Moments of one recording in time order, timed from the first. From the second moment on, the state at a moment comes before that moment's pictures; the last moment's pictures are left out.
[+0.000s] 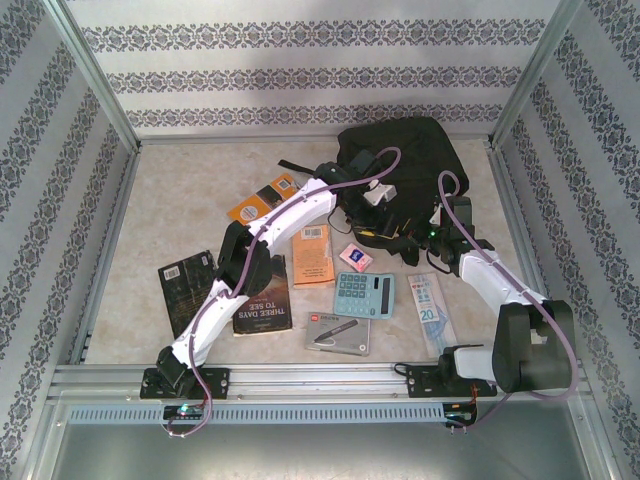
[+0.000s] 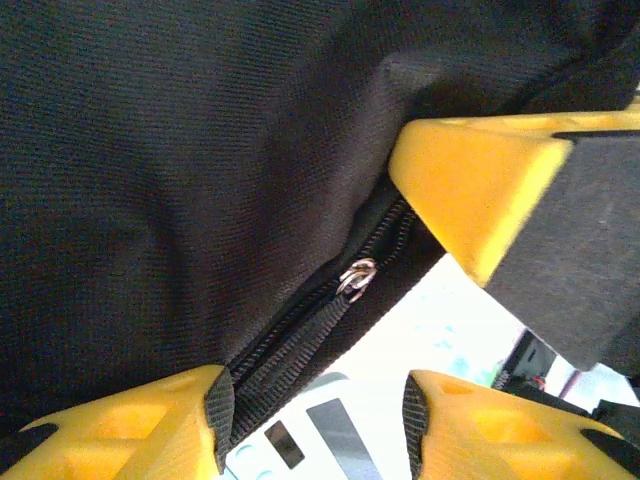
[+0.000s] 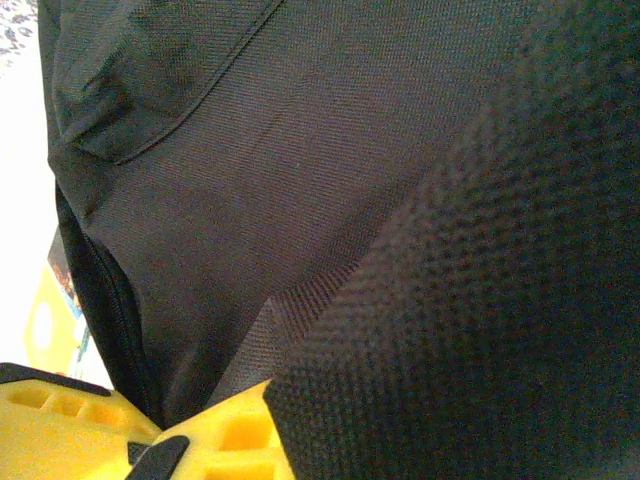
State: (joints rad) left arm -0.72 2.49 2.46 -1.10 0.55 -0.35; right arm 0.04 1.30 0.69 -0.14 -0.31 0.67
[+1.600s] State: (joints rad) left arm -0.75 2.51 2.47 -1.10 0.38 -0.21; right arm 0.03 1.34 0.71 -0.10 -0.37 0.71
